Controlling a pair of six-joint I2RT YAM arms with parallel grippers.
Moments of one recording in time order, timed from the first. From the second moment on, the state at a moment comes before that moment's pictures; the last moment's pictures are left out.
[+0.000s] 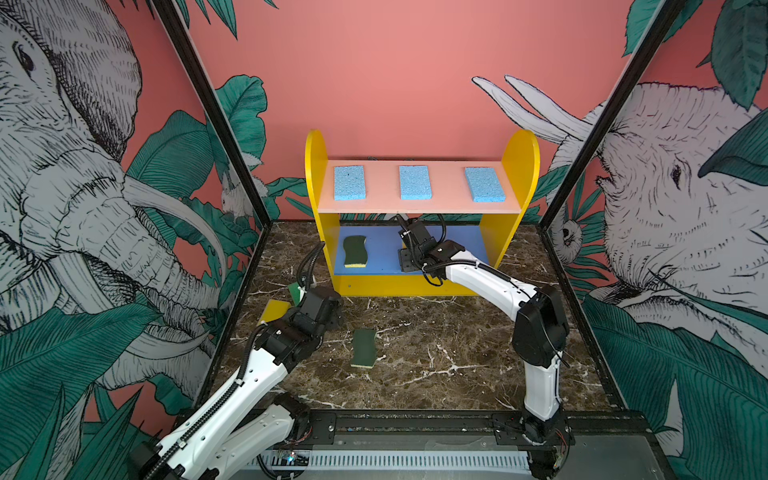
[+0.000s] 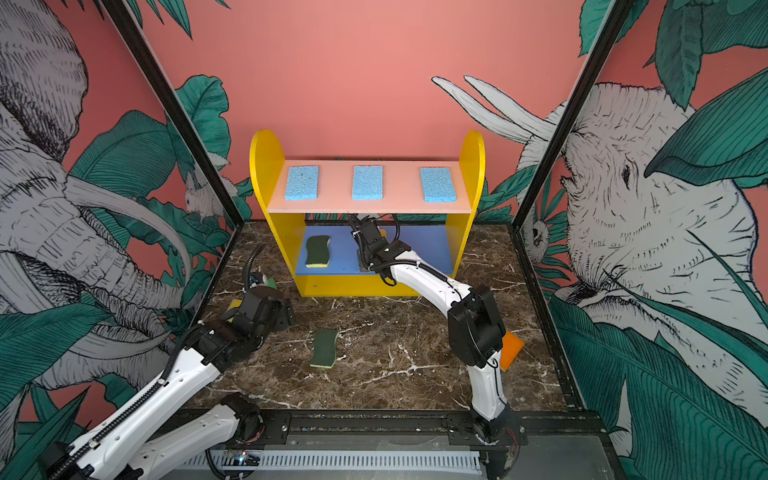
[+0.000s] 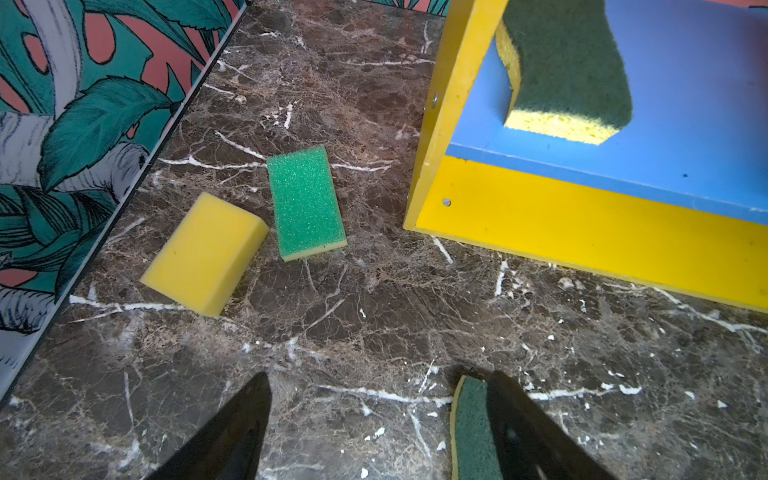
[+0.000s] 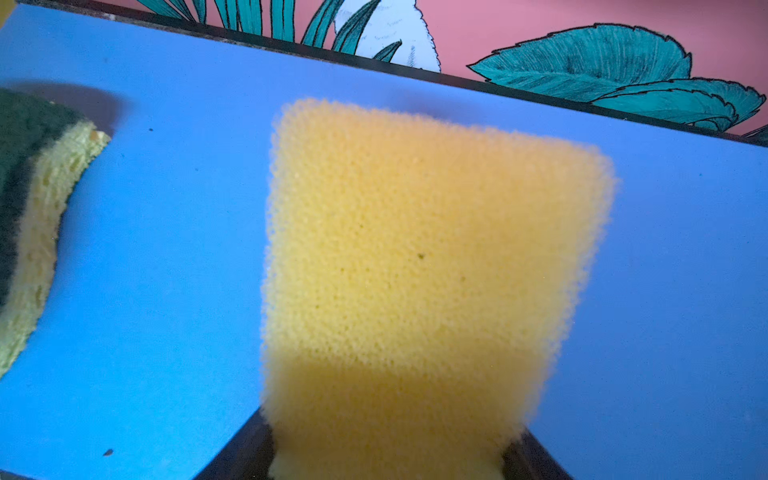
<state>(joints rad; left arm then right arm) -0.59 0.86 0.80 -0.79 -0.52 -0.61 0.72 1.99 1.77 -0.64 0.34 0.36</state>
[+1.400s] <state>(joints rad) -0.59 0.83 0.78 -0.79 -0.51 -0.63 0.71 2.00 1.81 -0.69 0.33 0.42</state>
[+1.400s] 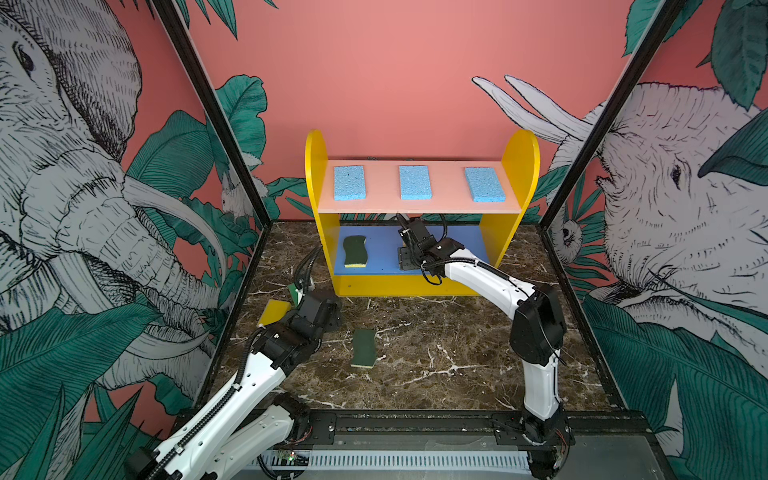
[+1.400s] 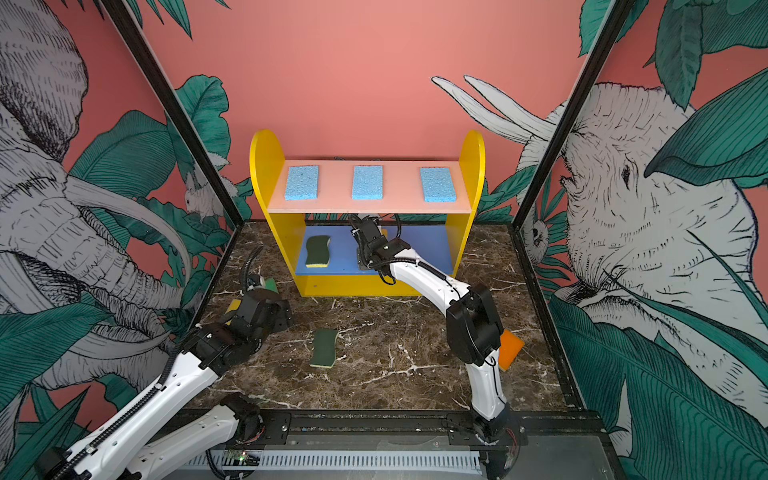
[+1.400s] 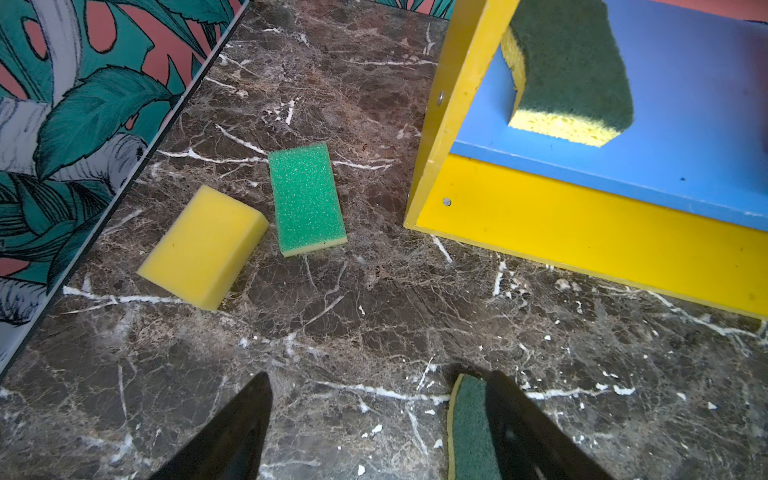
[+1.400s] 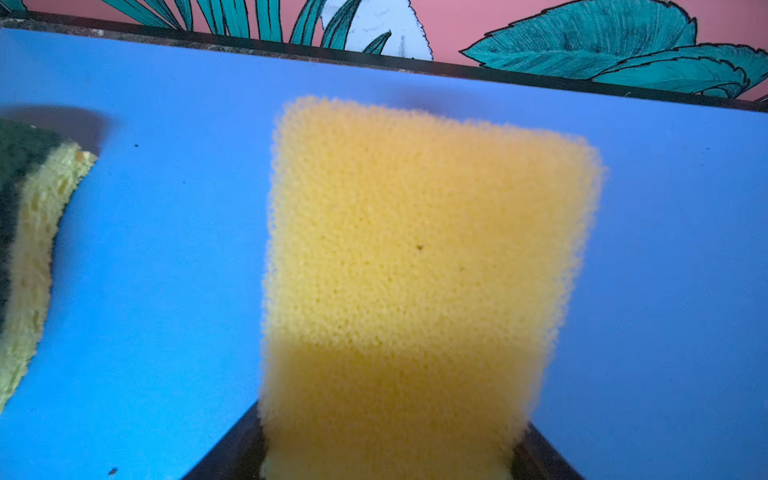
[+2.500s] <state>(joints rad) -0.59 0.75 0.76 -0.83 -0.52 -0.66 0.71 1.97 1.75 -0.68 0.28 0.46</state>
